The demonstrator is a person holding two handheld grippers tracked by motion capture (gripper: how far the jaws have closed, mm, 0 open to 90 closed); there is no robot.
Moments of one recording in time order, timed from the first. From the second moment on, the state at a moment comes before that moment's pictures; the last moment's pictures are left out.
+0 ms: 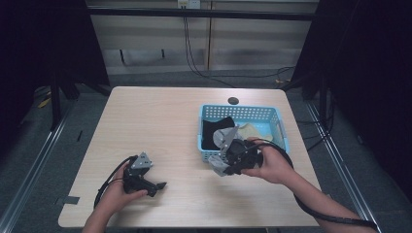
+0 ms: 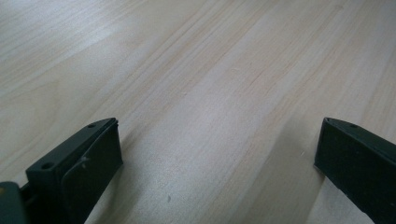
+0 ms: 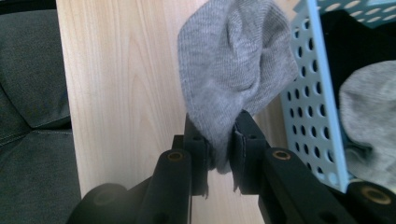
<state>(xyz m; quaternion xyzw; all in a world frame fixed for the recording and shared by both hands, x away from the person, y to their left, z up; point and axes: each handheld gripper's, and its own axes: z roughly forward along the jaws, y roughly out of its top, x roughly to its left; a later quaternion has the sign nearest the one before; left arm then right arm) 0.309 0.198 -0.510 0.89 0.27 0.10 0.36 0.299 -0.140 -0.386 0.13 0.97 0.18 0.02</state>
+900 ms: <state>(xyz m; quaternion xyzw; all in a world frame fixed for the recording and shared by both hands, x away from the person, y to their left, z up) 0.309 0.198 -0.510 0.89 0.27 0.10 0.36 0.302 -0.135 -0.402 0.15 0.97 0.18 -0.02</state>
